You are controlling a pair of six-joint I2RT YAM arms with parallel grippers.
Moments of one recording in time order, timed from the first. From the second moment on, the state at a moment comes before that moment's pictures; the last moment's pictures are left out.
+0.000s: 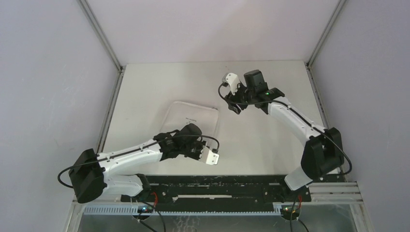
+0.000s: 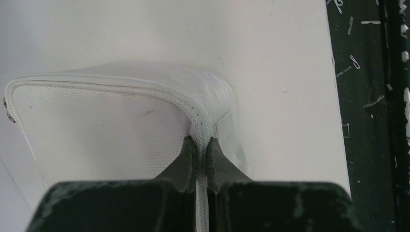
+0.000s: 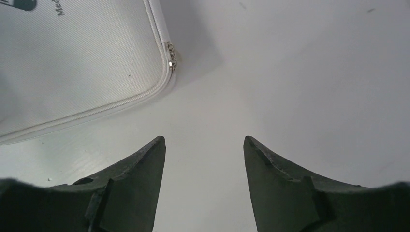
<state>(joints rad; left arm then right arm) -0.97 1.21 0.74 -0.47 0.17 0.95 0.45 1.57 1.27 -0.49 -0.33 -0.47</state>
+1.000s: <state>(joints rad) -1.00 1.85 1.37 -0.42 0.00 0.66 0.06 1.02 0.95 -0.64 -0.15 -0.25</state>
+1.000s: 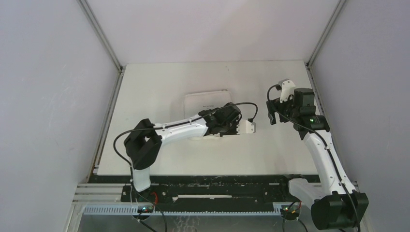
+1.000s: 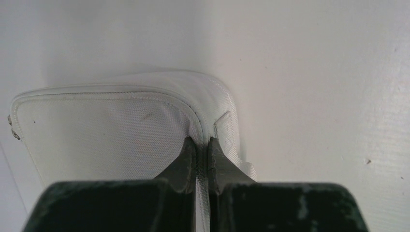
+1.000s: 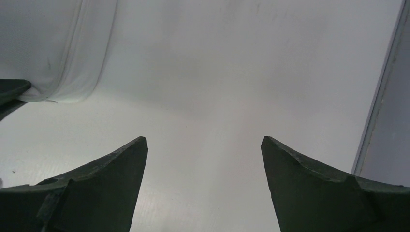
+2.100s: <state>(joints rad) -1.00 1.57 1.12 -0.33 -0.02 0.67 0.04 1.03 0.94 -0.61 -0.12 -0.22</state>
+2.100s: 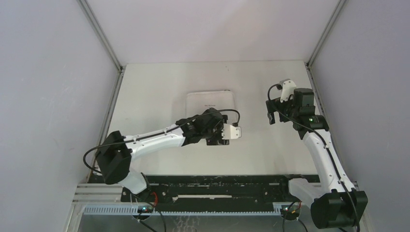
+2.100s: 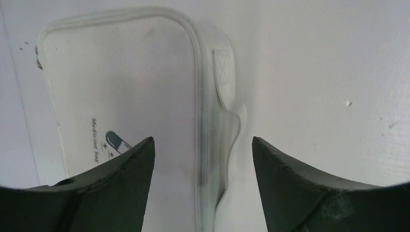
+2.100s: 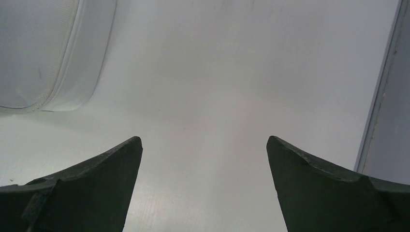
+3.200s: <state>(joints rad) -0.90 1.66 1.10 -0.35 -0.04 0.81 0.04 1.03 0.94 -0.63 -0.17 -0.23</state>
